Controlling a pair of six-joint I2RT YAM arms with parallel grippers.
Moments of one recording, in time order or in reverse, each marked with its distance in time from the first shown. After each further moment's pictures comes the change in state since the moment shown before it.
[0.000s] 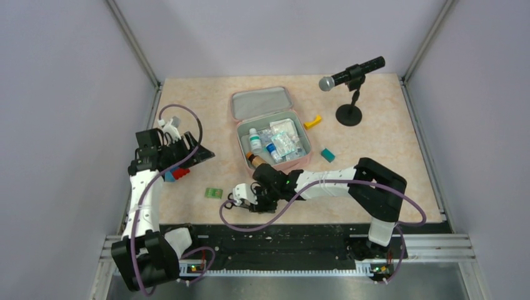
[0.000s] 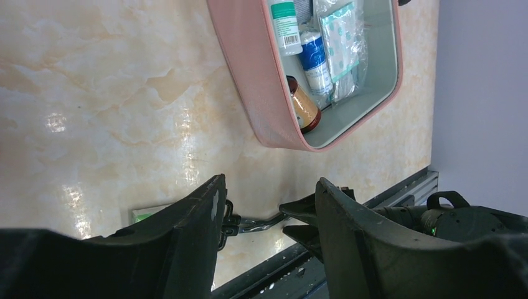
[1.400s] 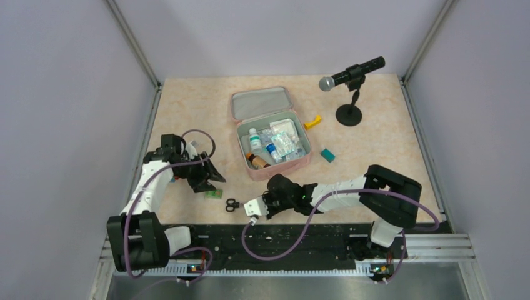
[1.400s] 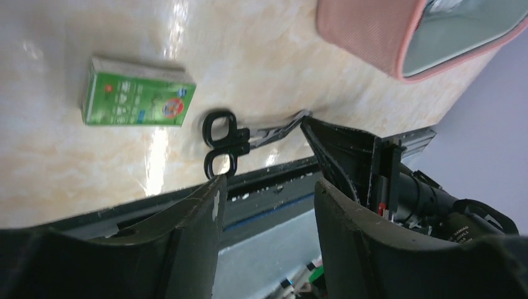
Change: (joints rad) left arm -0.174 0.137 -0.024 -0.284 -0.173 -0.145; right arm 0.026 -0.117 -0.287 0.362 0.135 -0.295
